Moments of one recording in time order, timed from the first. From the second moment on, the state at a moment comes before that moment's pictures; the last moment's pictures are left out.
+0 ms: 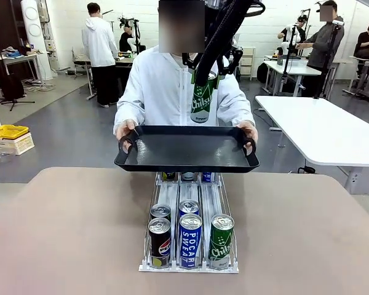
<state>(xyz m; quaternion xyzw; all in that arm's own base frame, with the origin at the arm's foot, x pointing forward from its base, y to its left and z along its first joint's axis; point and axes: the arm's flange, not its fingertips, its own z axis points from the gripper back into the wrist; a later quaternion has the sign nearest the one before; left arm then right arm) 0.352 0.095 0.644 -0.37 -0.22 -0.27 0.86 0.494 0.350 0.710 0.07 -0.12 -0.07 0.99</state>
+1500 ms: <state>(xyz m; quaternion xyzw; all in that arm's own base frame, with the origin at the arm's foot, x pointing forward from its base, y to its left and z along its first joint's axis) 0.352 0.095 0.644 -0.37 -0.22 -0.27 0.86 0.552 0.346 0.658 0.05 0.00 -0.05 1.00</state>
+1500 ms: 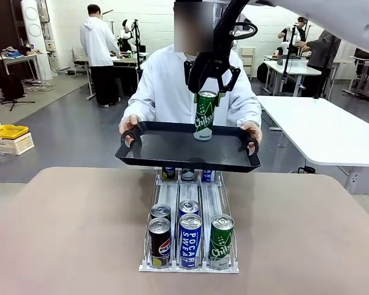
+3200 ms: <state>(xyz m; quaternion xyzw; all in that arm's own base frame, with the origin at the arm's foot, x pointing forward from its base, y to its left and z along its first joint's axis) 0.352 0.095 0.644 -0.37 -0.22 -0.27 0.86 0.595 0.315 0.608 0.01 0.08 -0.07 0.99</state>
